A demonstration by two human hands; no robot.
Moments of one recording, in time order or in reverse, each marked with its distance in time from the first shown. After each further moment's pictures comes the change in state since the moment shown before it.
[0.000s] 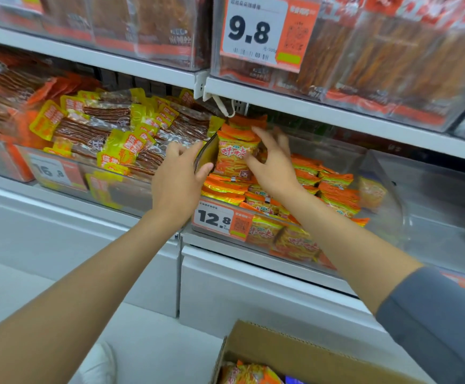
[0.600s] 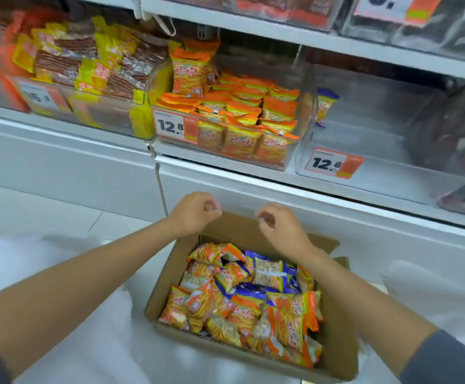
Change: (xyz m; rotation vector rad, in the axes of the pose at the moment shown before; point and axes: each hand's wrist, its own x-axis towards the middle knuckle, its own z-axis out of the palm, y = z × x) left_hand -0.219 0.069 0.023 -0.170 -0.795 -0.142; right_hand -0.306 0.097 -0.092 -0.077 -0.357 0.163
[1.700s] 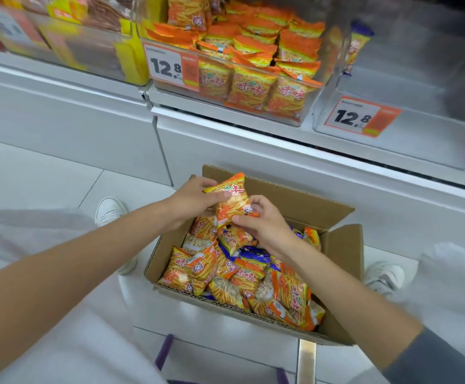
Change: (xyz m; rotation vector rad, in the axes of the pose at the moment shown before) left_hand -0.025 -0.020 0.036 -0.542 -0.140 -0.385; right_hand -0.030 -0.003 0.070 1.088 -0.239 0.466
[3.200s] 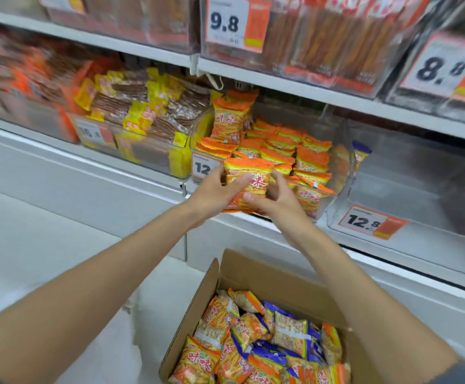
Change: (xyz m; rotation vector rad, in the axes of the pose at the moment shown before) left_hand 0.005 0.132 -0.079 -0.119 0.199 0.522; right_hand 0.035 -0.188 0.062 -0.360 0.017 -0.425
